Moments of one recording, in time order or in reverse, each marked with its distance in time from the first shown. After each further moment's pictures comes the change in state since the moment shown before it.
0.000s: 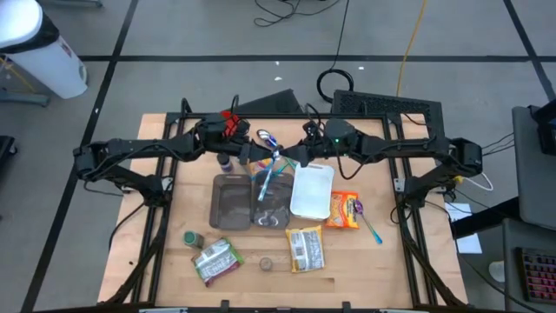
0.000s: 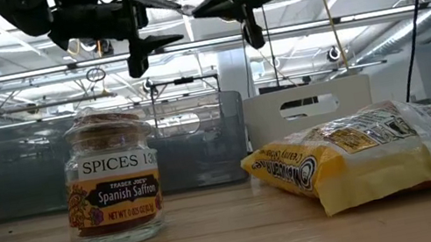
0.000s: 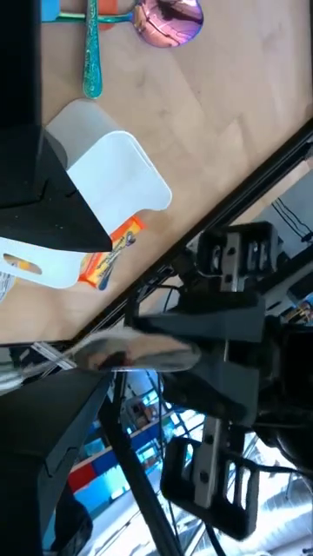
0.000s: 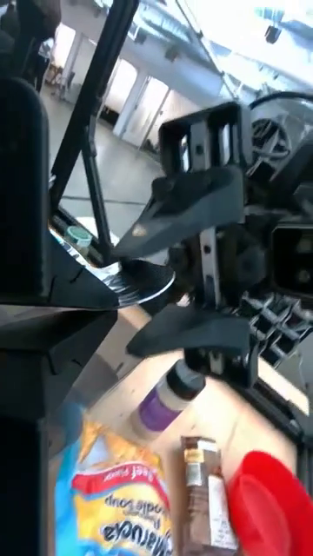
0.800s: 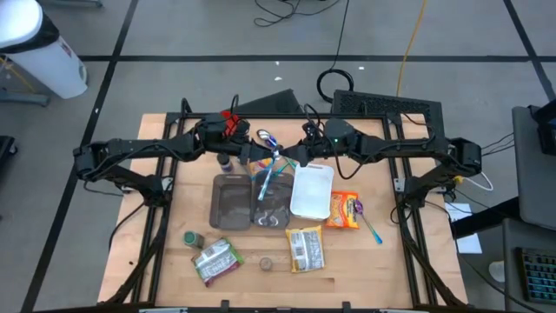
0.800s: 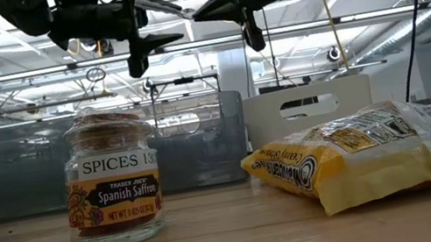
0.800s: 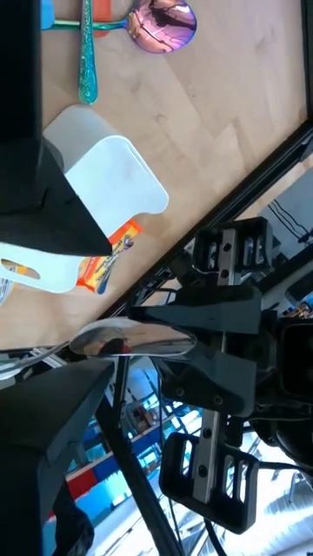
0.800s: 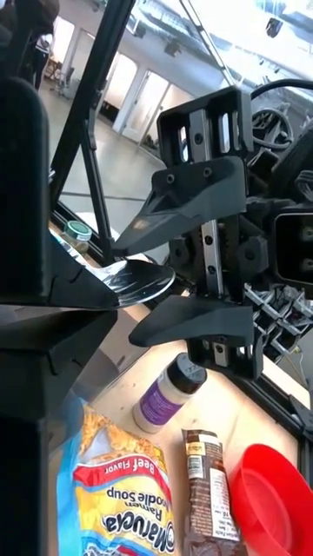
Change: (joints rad) left arm 0.000 0.000 0.000 -0.001 -0.008 0.025; right arm -0.002 0.003 -0.001 0.000 0.002 -0.002
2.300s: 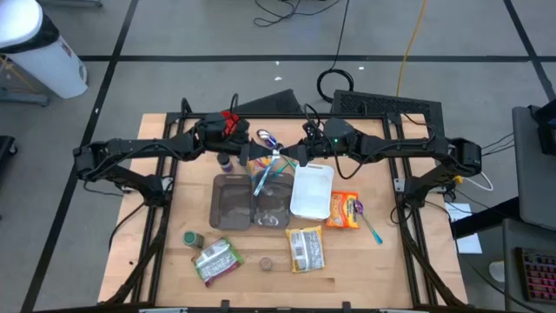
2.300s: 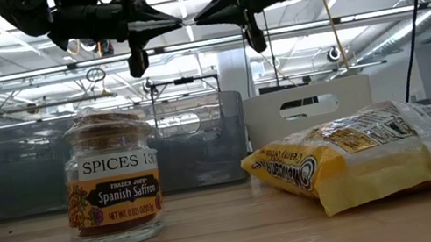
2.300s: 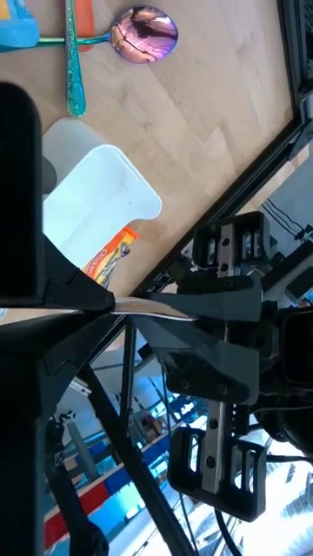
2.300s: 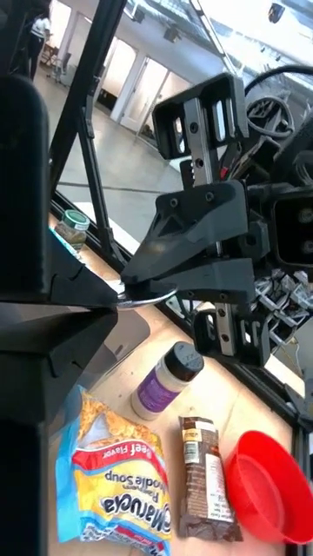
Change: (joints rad) left arm 0.001 -0.001 0.001 -0.002 0.007 0.068; right arm 0.000 0.000 0.000 0.000 0.019 -0.018
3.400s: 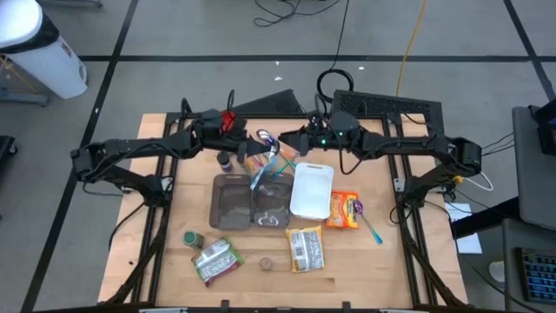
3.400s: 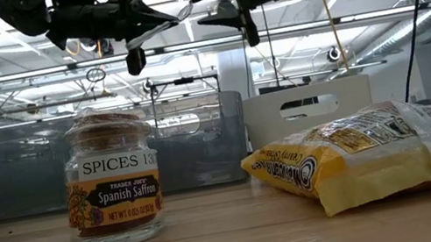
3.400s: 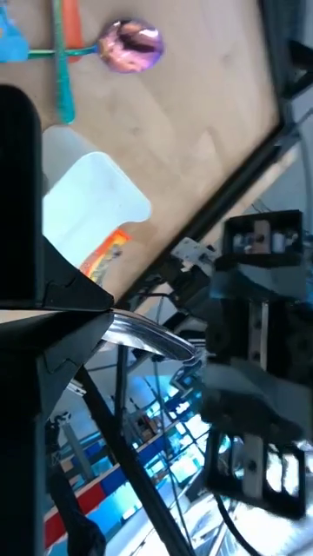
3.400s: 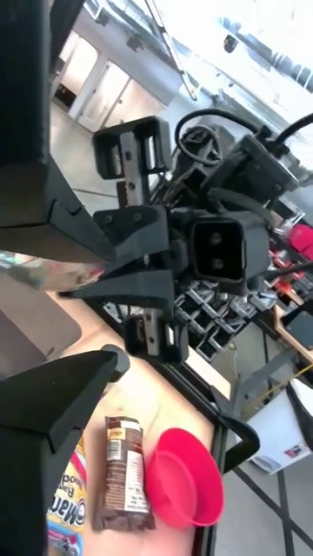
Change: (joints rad) left arm 0.043 -0.029 -0.001 -0.004 0.022 0.011; right arm -0.058 0.000 0.000 0.128 0.057 -0.026
